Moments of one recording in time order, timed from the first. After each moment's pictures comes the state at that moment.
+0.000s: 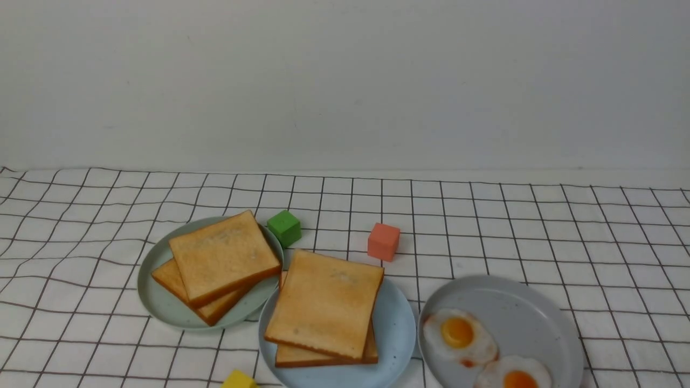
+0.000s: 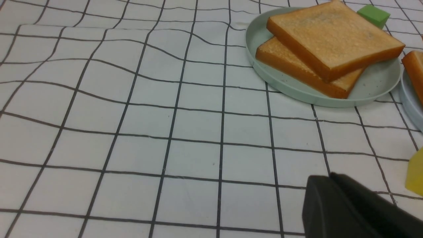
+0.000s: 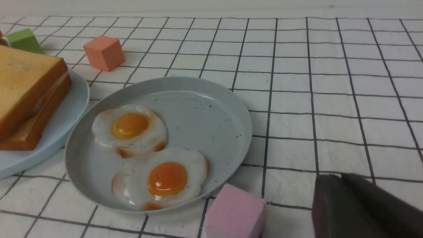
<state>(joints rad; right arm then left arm) 0.15 -0.01 0.02 -0.02 0.39 0.08 -0.07 -0.01 0.02 0.05 0.43 -0.17</state>
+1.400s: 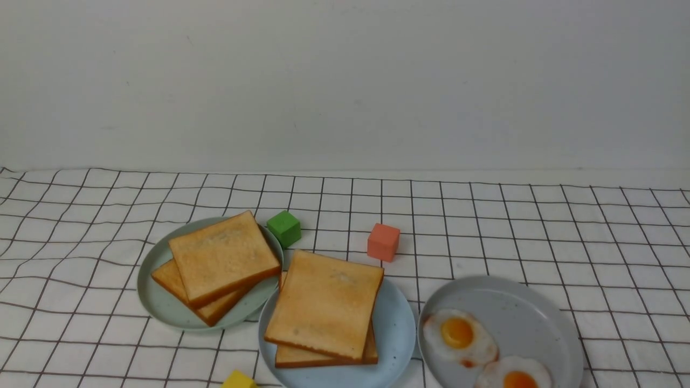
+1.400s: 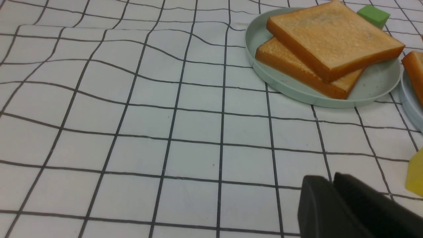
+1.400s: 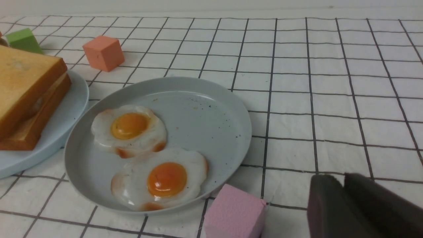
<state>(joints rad) 0.15 -0.01 0.02 -0.02 0.39 0.07 -0.07 -0.01 0.02 0.05 0.43 -0.17</state>
